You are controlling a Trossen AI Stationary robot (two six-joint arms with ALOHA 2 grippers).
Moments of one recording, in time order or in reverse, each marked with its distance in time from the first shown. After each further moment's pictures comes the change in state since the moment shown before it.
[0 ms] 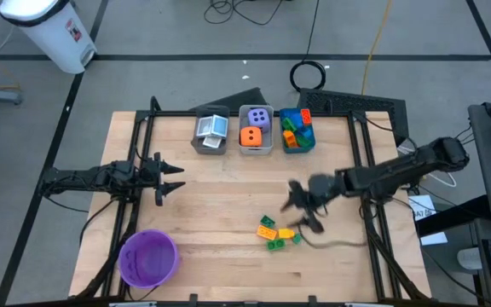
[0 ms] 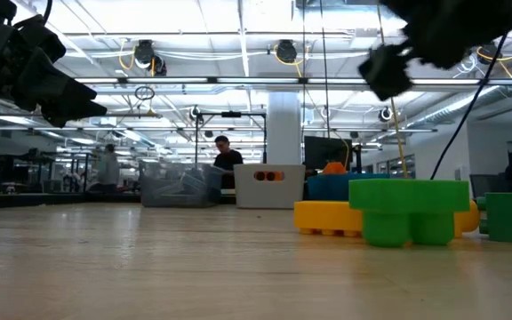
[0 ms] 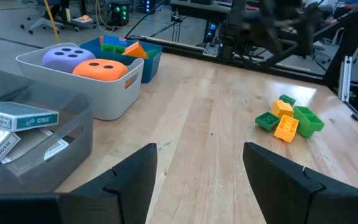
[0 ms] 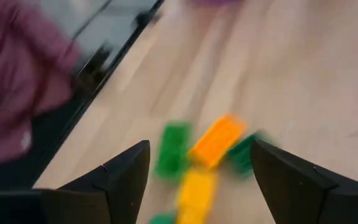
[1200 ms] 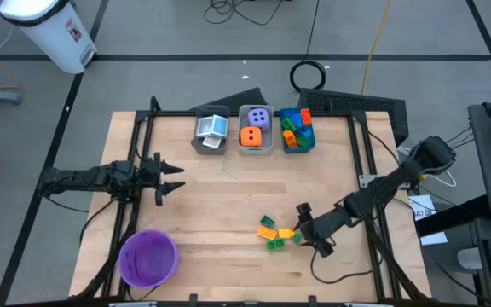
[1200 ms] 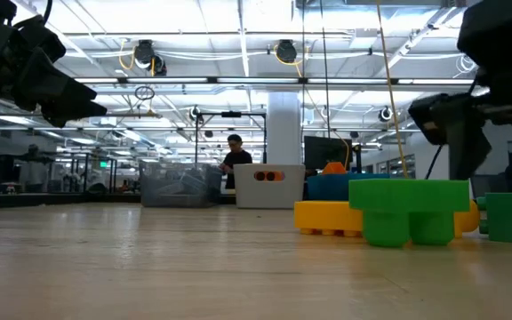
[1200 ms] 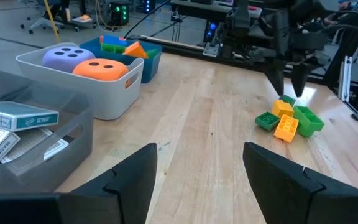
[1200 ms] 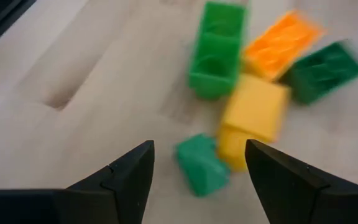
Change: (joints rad) left arm 0.000 0.000 0.000 0.000 0.000 0.000; right arm 0.324 0.191 -0.113 0.065 0.317 -0.008
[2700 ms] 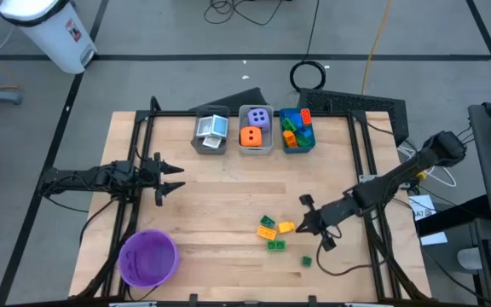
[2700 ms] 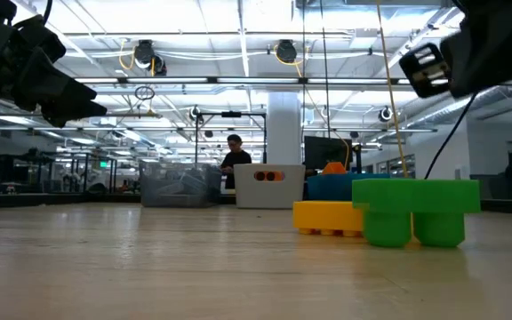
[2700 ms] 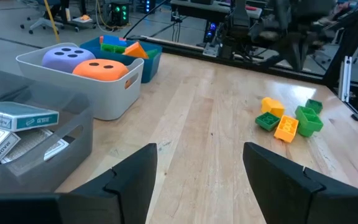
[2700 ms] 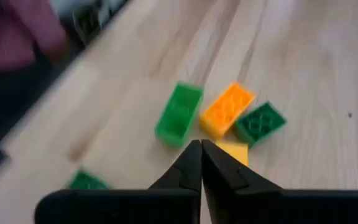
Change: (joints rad) left arm 0.000 0.000 0.000 0.000 0.000 0.000; right arm -0.059 -0.234 0.041 -0.108 -0.002 -0.002
